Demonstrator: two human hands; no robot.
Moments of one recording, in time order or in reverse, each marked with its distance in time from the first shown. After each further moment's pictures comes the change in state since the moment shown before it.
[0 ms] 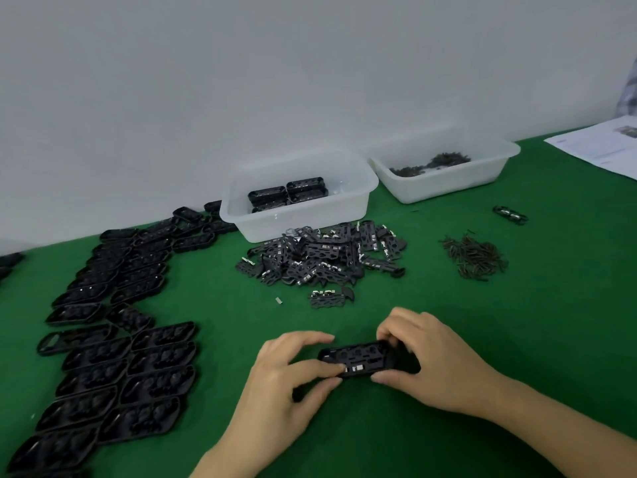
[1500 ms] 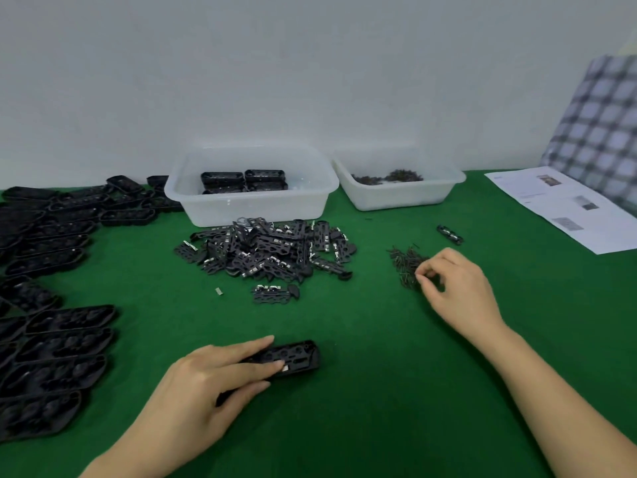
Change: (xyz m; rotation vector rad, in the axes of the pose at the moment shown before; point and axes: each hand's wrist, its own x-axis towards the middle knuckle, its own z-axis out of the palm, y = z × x) left_hand -0.004 0.000 -0.008 -0.031 -0.084 0.005; right_hand -0.002 0.095 -0.066 -0.281 0.502 0.317
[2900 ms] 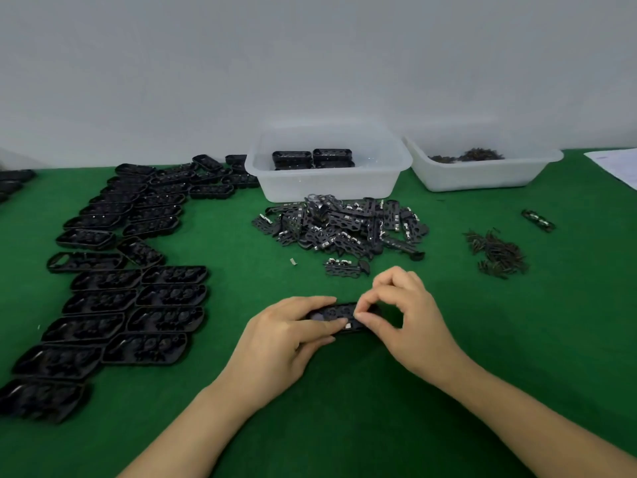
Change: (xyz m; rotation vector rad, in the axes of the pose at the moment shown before) left_hand 0.000 -0.002 -0.001 0.057 0.056 -0.032; right_hand -0.047 -0.144 0.030 0.596 -0.285 -0.155
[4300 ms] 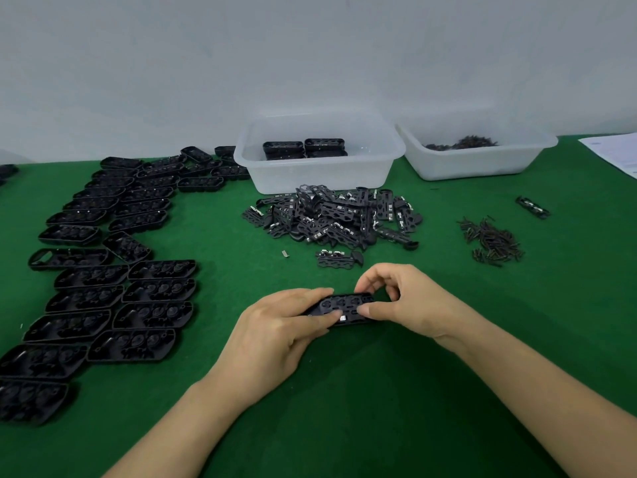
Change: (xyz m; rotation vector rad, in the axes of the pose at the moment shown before) left_hand 0.001 -0.002 0.002 0.048 0.019 0.110; right_hand 0.022 0.004 -0.019 0.166 -0.362 0.364
